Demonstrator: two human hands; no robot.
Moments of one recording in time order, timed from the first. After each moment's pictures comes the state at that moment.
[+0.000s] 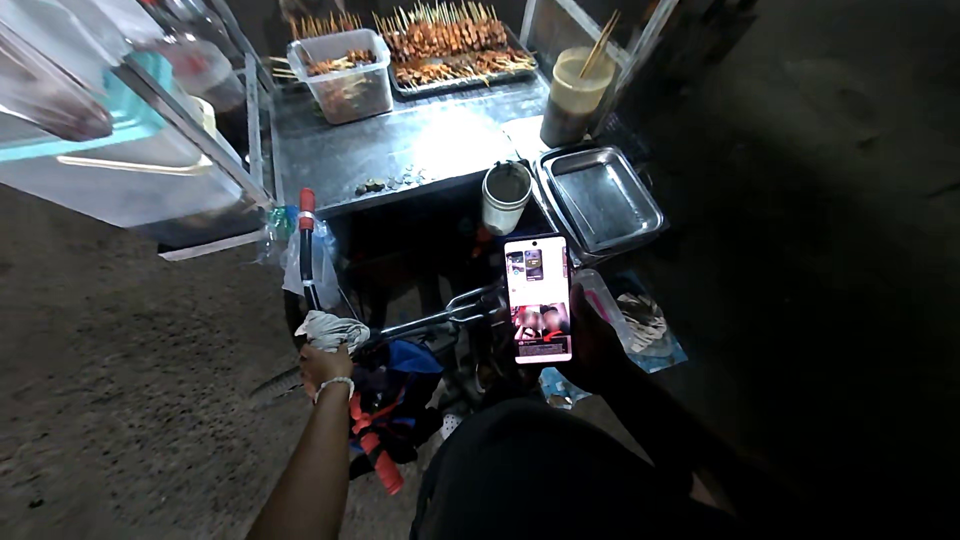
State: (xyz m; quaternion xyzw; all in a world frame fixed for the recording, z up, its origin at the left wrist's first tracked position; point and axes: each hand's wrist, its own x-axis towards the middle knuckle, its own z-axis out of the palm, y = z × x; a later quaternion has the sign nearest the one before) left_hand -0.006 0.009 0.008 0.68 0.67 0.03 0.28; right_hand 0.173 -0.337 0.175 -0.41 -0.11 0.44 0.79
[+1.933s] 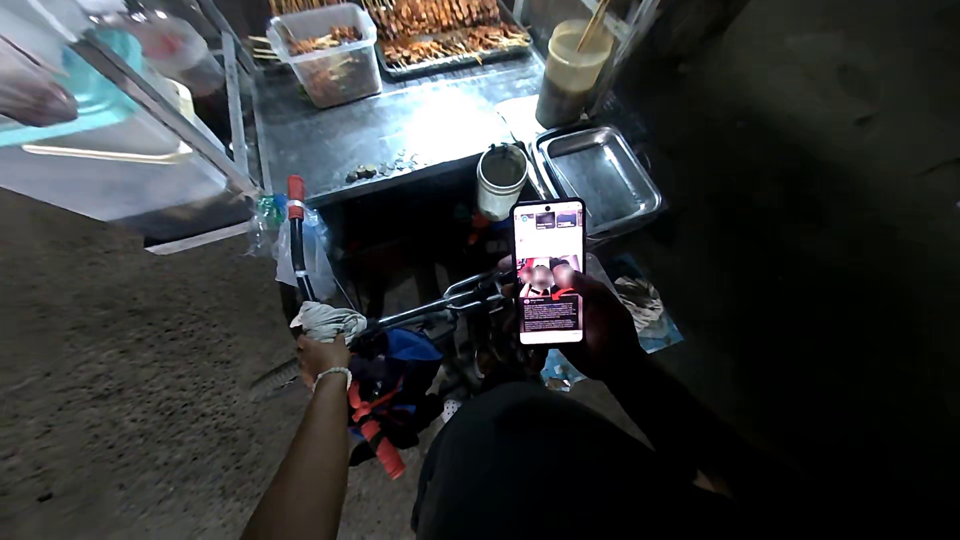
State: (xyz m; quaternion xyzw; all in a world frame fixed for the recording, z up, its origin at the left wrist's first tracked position) left_hand -0.006 0.011 0.006 0.69 0.67 0.02 0.27; right_hand 0.169 -0.337 0.194 -0.41 -0.11 0.43 0.80
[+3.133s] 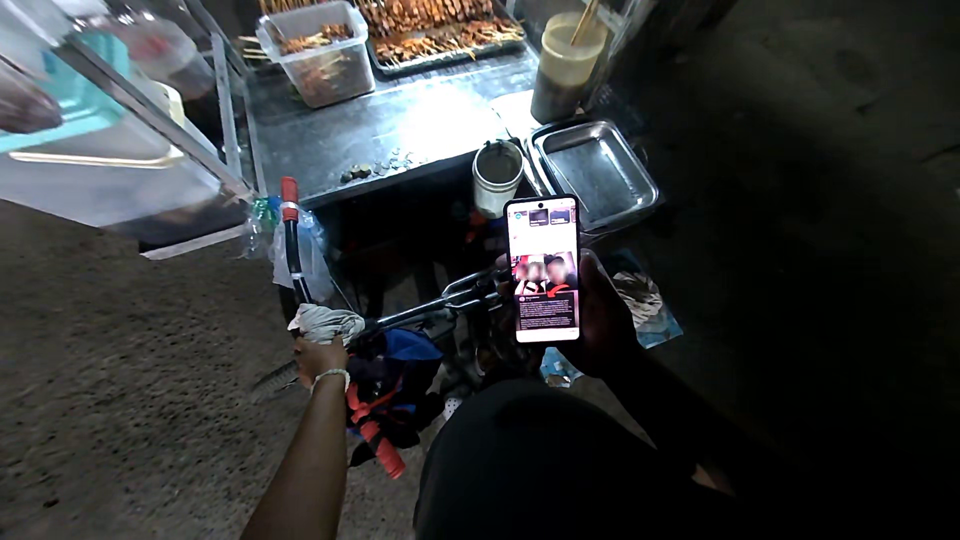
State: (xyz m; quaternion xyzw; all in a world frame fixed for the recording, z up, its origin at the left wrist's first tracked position) left_hand -0.005 0.011 0.007 0.69 0.68 0.02 0.27; right_hand 0.172 -0.337 0.193 -0.39 -0.15 0.42 0.81
